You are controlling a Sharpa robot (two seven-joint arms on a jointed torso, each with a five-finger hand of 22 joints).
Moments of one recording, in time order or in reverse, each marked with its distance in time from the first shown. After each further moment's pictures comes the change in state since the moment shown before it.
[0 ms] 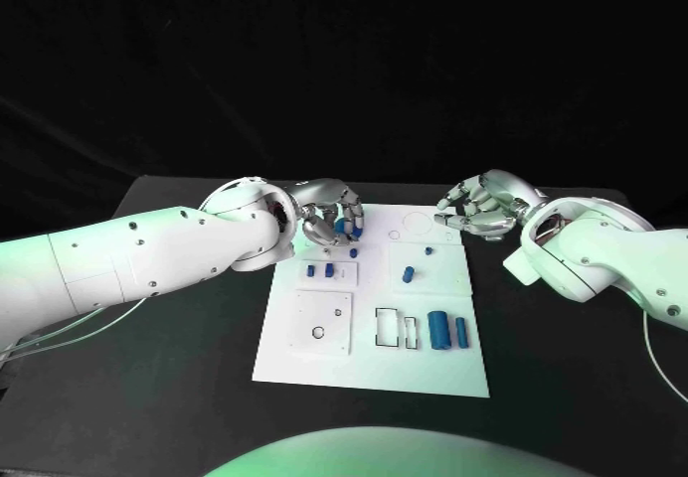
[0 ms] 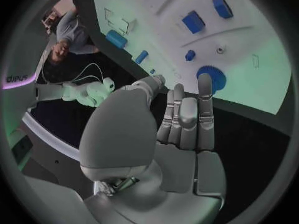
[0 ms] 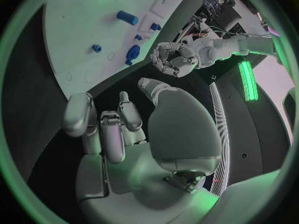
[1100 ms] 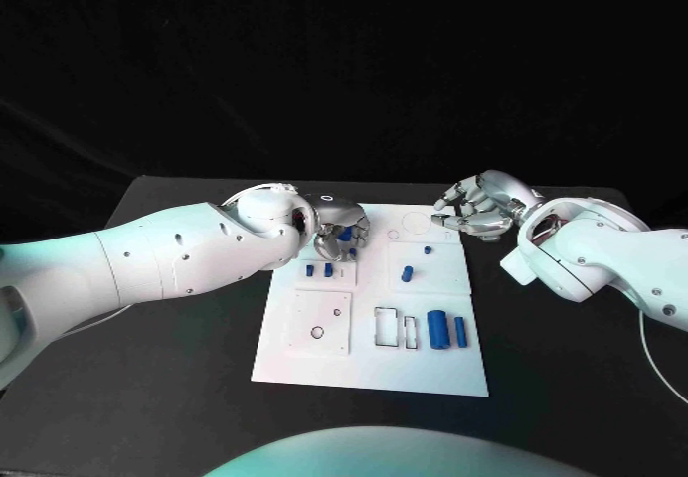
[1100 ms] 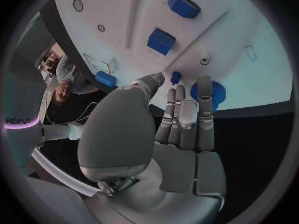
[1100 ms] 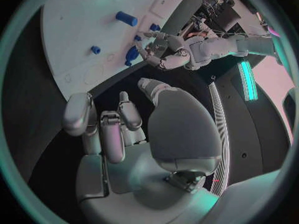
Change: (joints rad) left arm -0.010 0.121 -0.024 -0.143 -0.330 0.133 0.057; left_hand -0.021 -0.012 0.018 -0.051 -0.023 0.079 0.004 -0.085 -0.082 0.012 0.021 -0.168 -0.189 0.052 0.002 0.051 -0.014 0.000 0.036 -0.003 0.084 0.116; right arm -0.002 0.006 -0.001 0.000 0.000 -0.001 0.004; right_hand 0.000 0.000 0.003 0.003 0.000 -0.003 0.003 0.000 0.001 -0.007 0.000 -0.008 -0.011 0.000 0.000 -0.004 0.000 0.016 -0.003 0.004 -0.005 -0.006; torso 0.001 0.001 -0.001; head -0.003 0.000
